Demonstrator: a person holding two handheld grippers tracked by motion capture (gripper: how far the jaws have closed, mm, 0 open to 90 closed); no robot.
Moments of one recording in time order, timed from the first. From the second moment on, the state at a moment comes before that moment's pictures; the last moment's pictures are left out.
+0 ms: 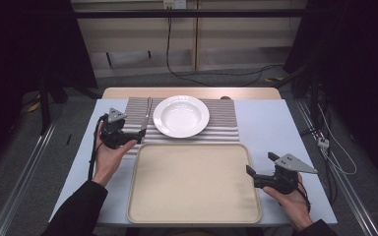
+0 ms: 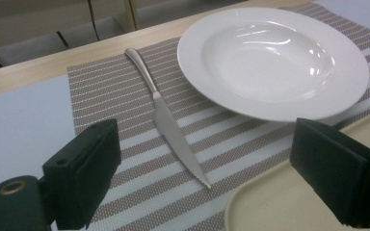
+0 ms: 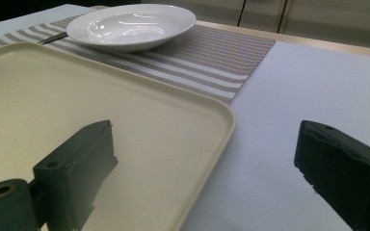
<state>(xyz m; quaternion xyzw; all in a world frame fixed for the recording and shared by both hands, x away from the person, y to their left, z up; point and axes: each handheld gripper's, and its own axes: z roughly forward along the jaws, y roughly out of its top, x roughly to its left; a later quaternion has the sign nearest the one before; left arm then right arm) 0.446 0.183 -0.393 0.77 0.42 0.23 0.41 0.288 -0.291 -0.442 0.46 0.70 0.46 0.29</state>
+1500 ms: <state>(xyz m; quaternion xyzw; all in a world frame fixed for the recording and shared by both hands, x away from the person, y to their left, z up) 0.576 0.158 -0.421 0.78 0.49 0.20 0.32 0.294 -0.292 -0.447 0.47 0.70 0.46 0.27</state>
